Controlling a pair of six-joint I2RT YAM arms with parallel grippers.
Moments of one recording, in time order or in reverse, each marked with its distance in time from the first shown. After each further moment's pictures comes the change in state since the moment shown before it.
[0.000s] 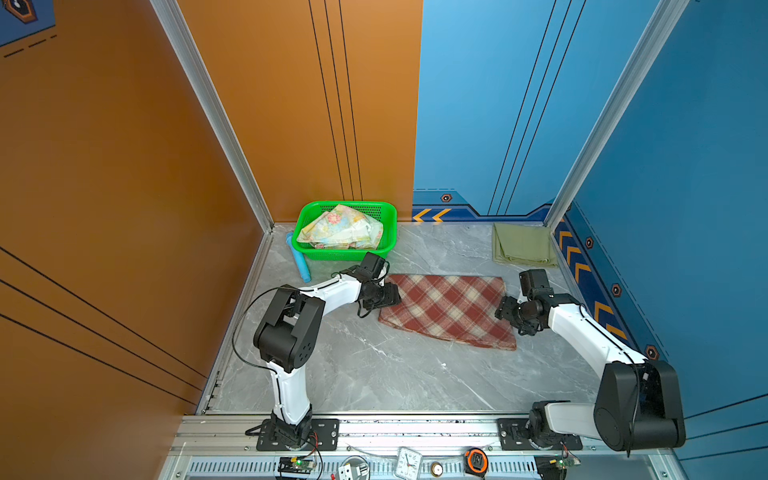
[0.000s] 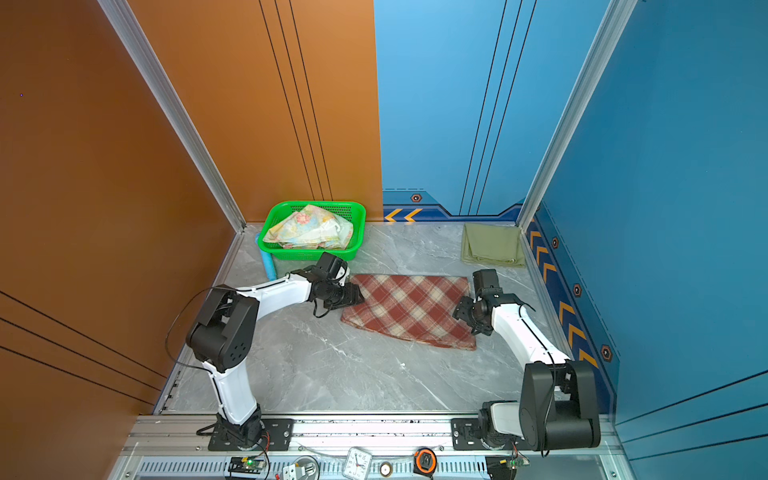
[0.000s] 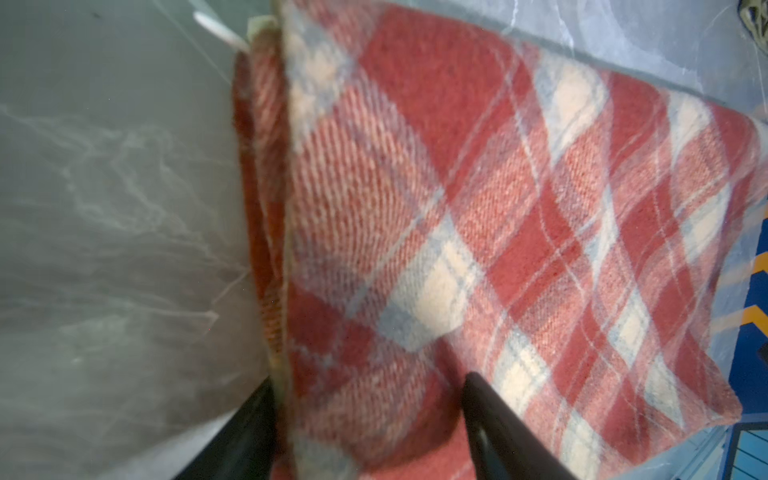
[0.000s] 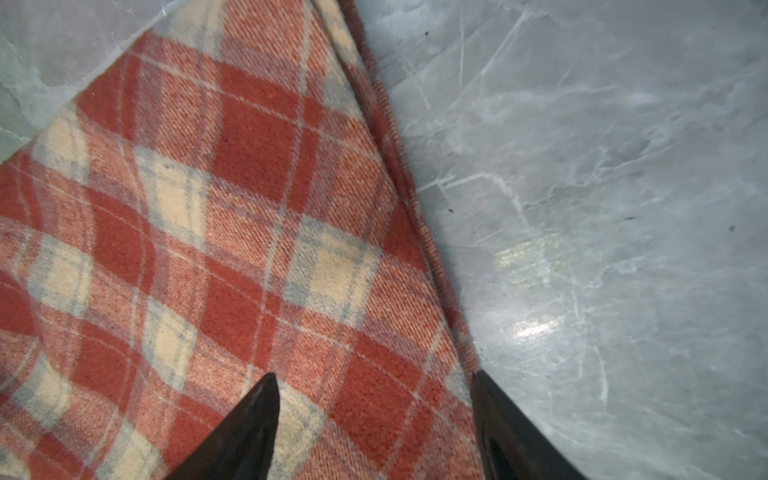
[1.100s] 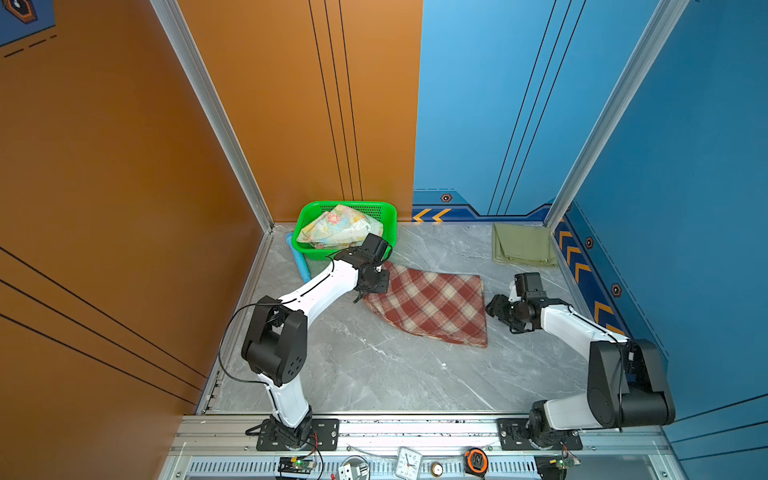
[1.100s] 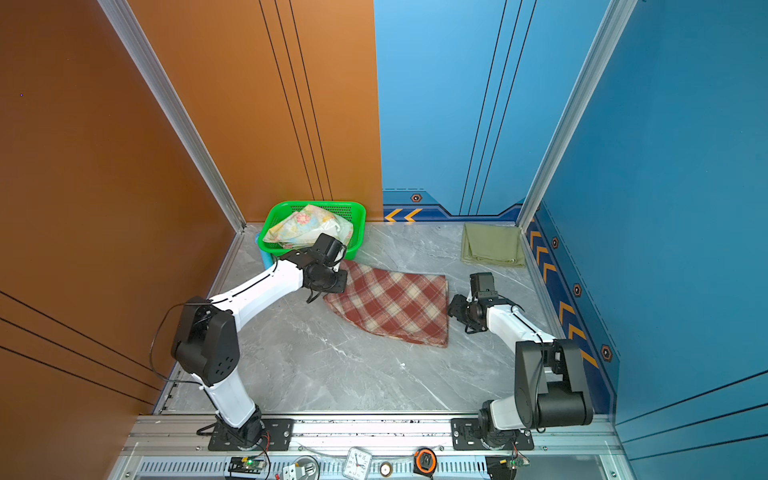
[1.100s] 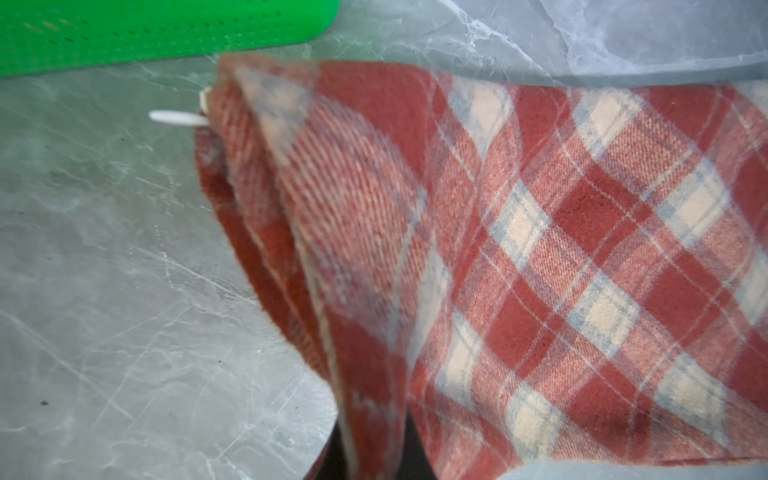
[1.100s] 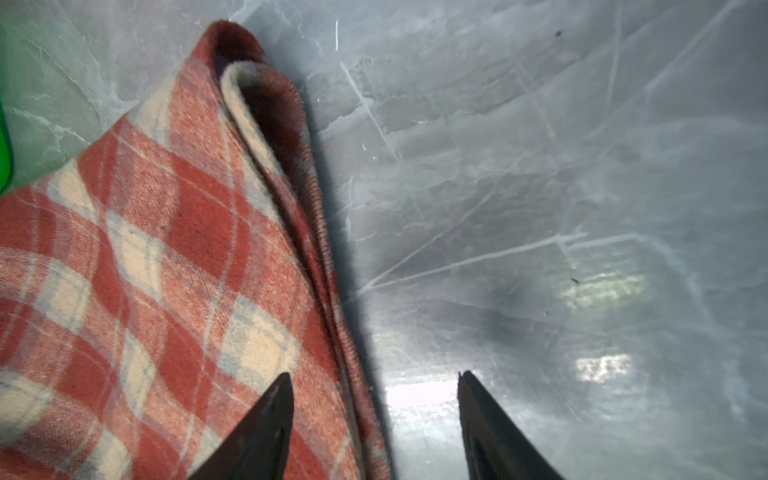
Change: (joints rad) left arm -0.064 -0.126 0.232 -0.378 -0.375 0.231; right arm 0.007 0.115 -0.093 0.305 -0.145 0.024
